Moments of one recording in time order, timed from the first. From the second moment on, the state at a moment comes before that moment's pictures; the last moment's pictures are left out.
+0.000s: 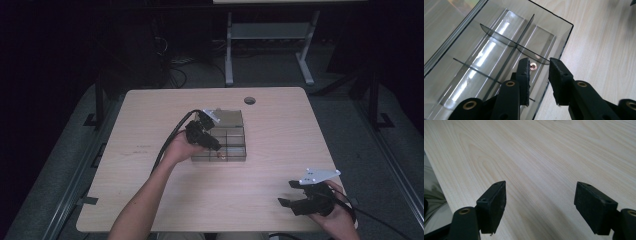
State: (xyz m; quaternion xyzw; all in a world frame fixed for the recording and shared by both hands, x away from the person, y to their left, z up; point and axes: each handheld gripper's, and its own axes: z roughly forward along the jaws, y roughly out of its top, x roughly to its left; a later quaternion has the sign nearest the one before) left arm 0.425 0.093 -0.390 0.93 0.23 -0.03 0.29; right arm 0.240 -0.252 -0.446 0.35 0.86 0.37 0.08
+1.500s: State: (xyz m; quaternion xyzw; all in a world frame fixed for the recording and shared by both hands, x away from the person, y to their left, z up) left arm 0.386 0.159 -0.380 0.91 0.25 -0.03 0.33; right arm 0.244 -0.248 -0.451 0.36 0.86 0.35 0.08
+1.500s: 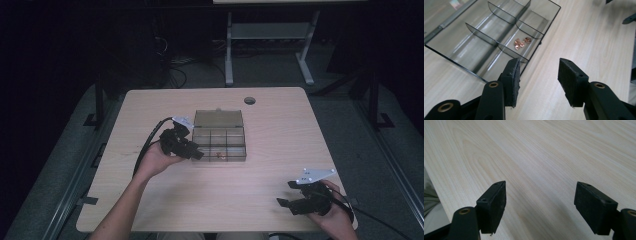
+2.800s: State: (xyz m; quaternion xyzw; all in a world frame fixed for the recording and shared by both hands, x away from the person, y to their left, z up) left arm 0.343 0.215 -0.388 0.89 0.28 -0.01 0.35; right arm 0.249 -0.248 -0.456 0.37 0.86 0.34 0.08
